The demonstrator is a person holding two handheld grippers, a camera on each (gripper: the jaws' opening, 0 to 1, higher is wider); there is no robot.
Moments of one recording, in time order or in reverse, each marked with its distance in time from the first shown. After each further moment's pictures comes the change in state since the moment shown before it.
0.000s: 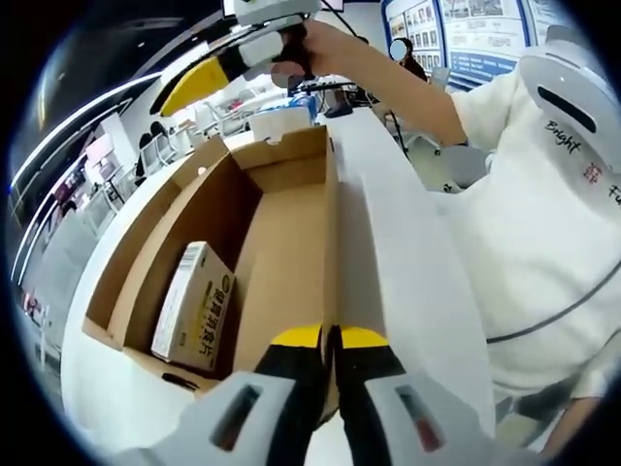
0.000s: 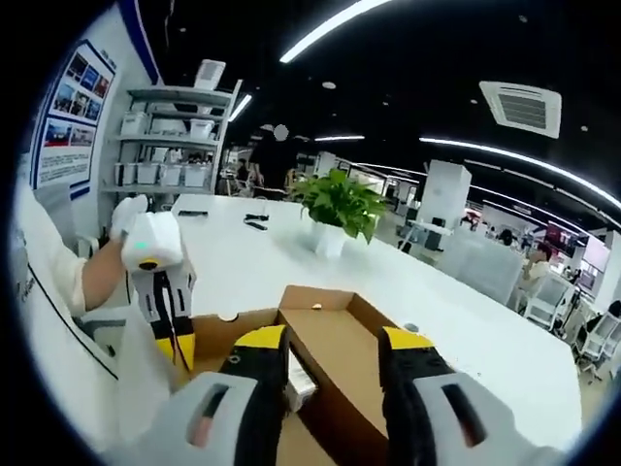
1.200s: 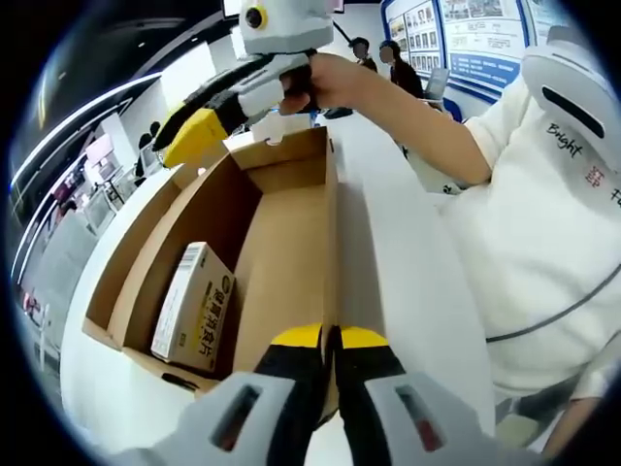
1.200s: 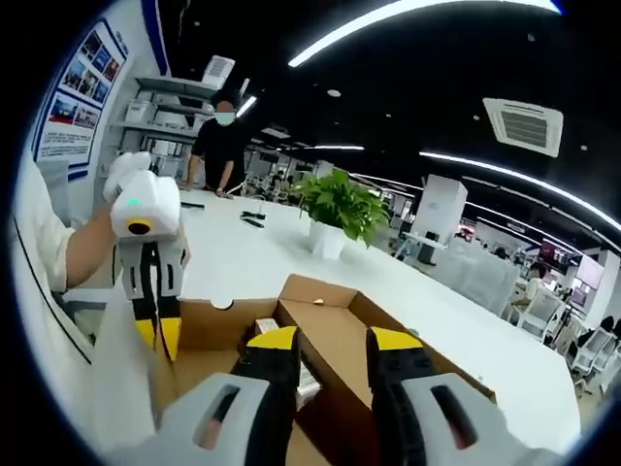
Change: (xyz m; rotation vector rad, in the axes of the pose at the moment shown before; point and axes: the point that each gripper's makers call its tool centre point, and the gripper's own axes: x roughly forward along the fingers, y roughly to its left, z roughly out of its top) left arm 0.000 0.000 0.000 -0.002 -0.004 -0.004; right arm 0.019 0.005 -0.030 -0.053 -0.019 -0.062
